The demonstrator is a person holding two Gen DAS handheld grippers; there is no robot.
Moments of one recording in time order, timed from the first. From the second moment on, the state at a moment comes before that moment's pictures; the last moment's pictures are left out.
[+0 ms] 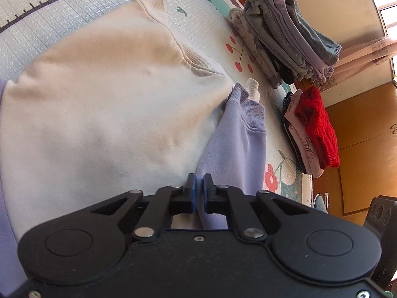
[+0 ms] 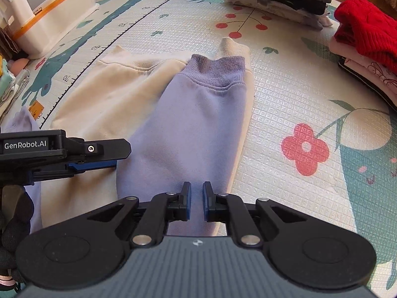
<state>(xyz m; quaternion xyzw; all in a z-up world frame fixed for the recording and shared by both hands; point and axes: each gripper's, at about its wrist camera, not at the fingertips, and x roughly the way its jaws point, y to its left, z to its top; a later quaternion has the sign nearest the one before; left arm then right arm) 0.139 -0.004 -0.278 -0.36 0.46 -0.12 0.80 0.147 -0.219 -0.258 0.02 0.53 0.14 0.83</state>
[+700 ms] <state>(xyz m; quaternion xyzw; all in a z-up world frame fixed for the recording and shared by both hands) 0.129 -0.027 -0.252 -0.29 0.40 -0.16 0.85 0.180 -0.229 -0.232 0.02 0.46 0.09 0.88</state>
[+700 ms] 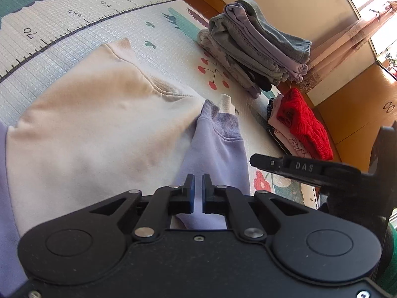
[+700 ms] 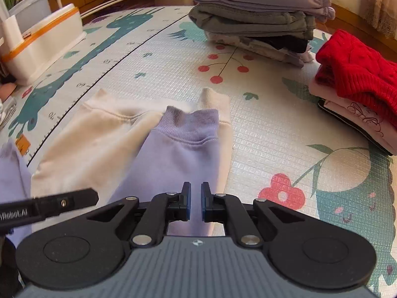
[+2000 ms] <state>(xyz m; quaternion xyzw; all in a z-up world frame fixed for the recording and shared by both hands) 0.126 -0.033 -0.258 -0.22 0.42 -0.19 0.86 0.250 -0.245 -0.264 0.08 0.46 0.12 0.87</state>
